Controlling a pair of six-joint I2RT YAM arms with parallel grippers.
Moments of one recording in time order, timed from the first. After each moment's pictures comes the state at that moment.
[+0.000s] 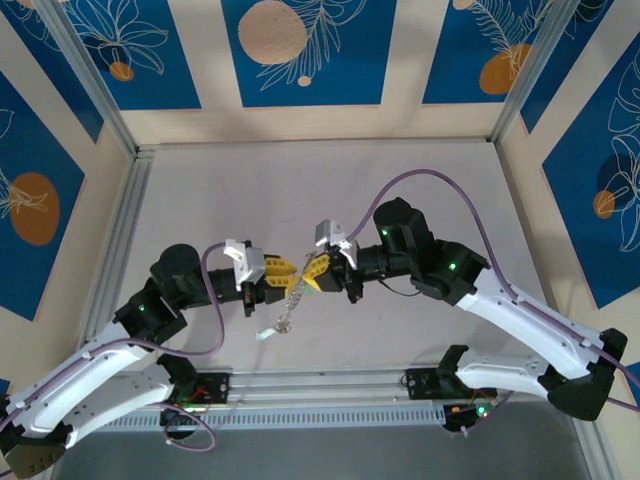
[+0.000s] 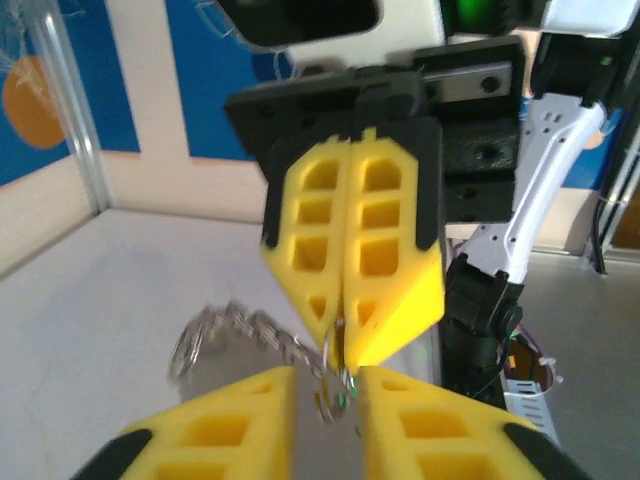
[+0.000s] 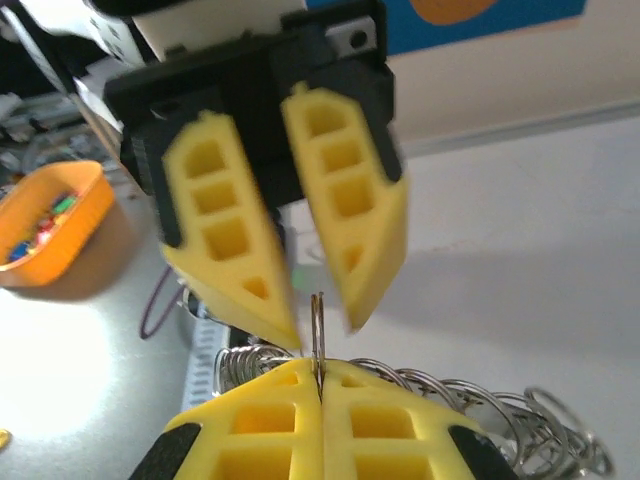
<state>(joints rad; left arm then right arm) -0.83 0.70 0.76 -0.15 0.53 0.06 0.91 1.06 1.16 -0.55 -0.57 -0.10</state>
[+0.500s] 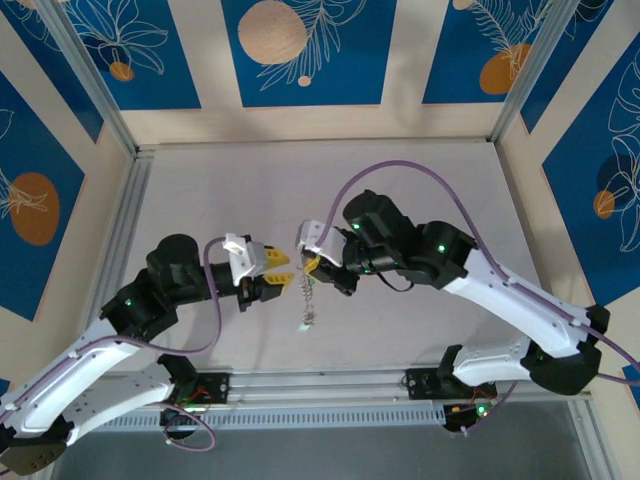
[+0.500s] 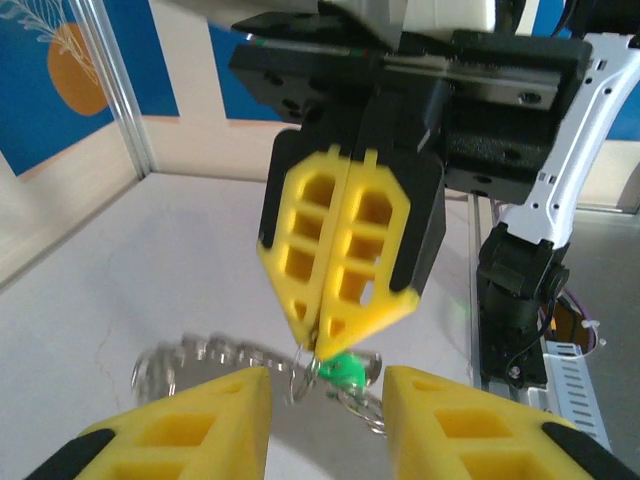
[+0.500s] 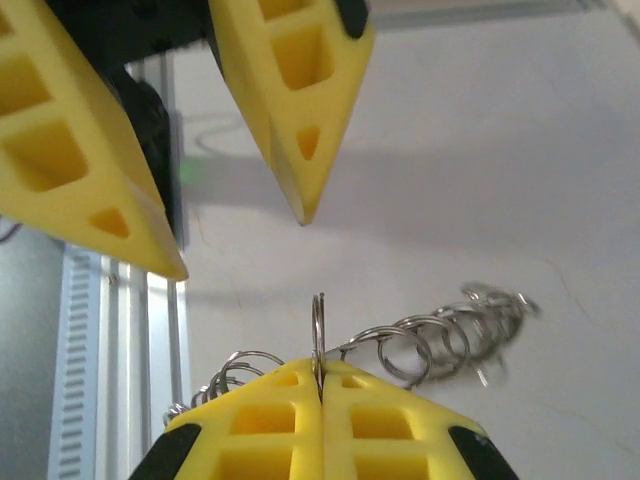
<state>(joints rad) -0.83 0.74 0.90 -0.37 0.45 0.16 1.03 1.25 1.47 -0.94 -0.22 -0.28</state>
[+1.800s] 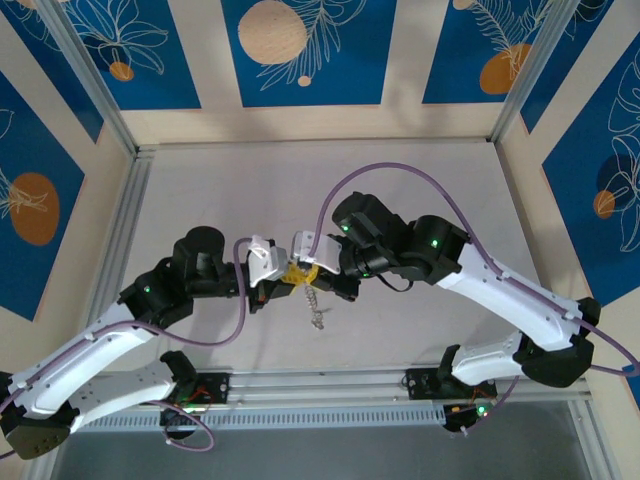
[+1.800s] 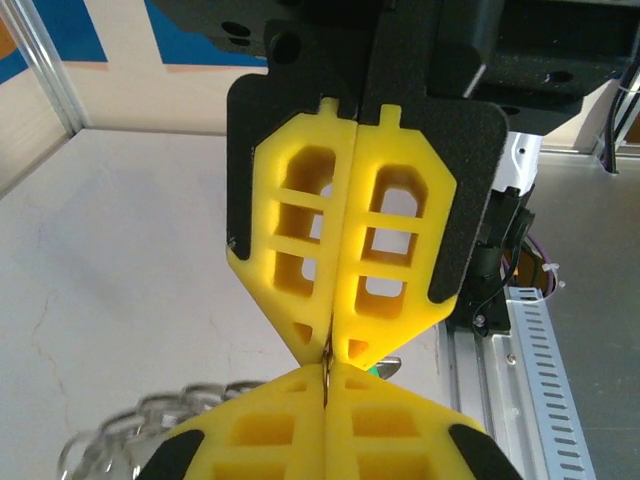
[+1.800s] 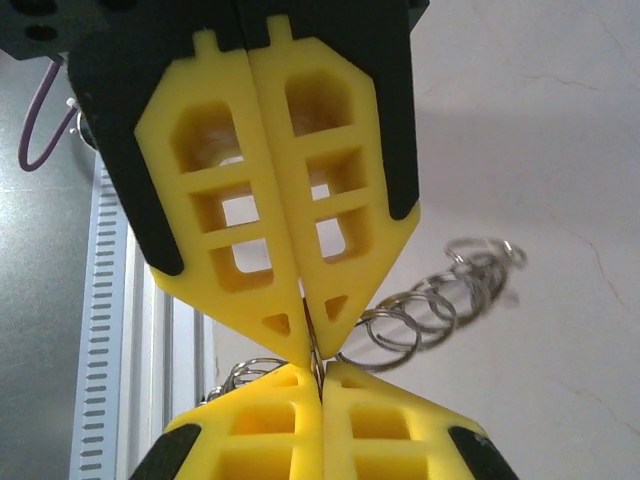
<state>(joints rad) -0.87 0.85 0.95 -0.44 0.49 0.21 1.06 1.30 1.56 -1.09 -0.24 -0.35</state>
